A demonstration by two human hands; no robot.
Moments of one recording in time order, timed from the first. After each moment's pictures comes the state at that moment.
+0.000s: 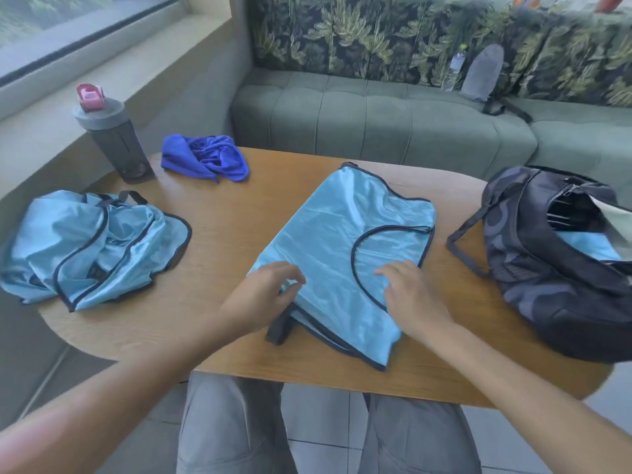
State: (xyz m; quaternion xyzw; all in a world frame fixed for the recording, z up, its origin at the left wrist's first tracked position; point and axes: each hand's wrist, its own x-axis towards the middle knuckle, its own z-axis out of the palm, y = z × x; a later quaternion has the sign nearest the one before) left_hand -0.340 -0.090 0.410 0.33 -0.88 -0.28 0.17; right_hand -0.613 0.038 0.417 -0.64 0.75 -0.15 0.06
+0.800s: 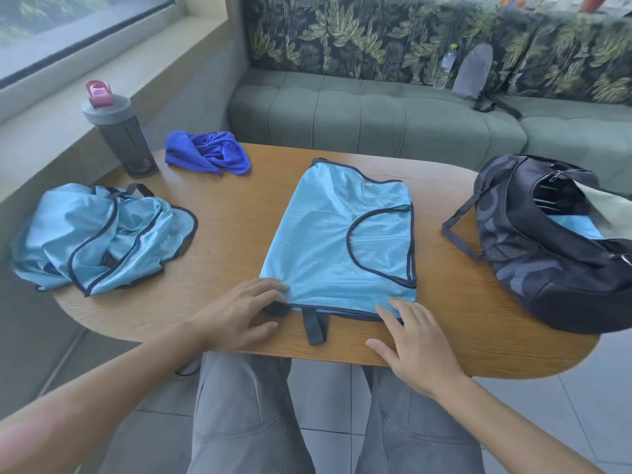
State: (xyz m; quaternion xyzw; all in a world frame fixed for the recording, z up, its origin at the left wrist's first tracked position) left_hand -0.266 -0.080 0.372 0.17 -0.96 -0.20 0.09; right_hand -0.582 0.135 0.363 -0.68 0.74 -0.02 -0.05
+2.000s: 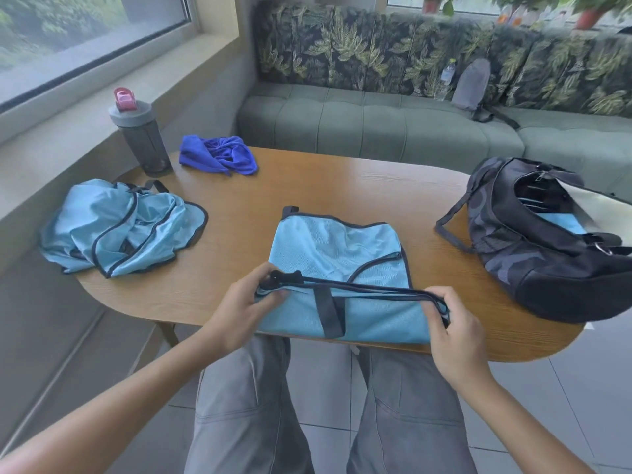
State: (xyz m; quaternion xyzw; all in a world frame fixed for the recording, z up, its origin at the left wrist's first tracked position) left_hand -0.277 0.010 0.445 0.33 -0.76 -0.47 0.29; right_hand -0.569 0.182 0.435 -0.50 0.74 -0.45 0.06
